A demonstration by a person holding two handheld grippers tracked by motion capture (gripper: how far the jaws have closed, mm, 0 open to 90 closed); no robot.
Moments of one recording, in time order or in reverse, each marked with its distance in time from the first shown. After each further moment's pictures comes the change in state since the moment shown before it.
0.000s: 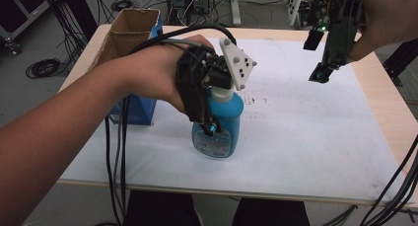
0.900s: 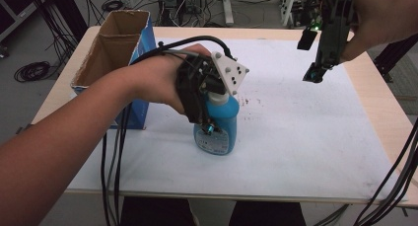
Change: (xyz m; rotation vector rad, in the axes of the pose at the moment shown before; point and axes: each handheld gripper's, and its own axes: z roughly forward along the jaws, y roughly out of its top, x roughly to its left) left arm 0.027 -0.015 0.027 -0.021 0.005 0.066; right arm -0.006 -0.003 0.002 -0.003 0.002 0.005
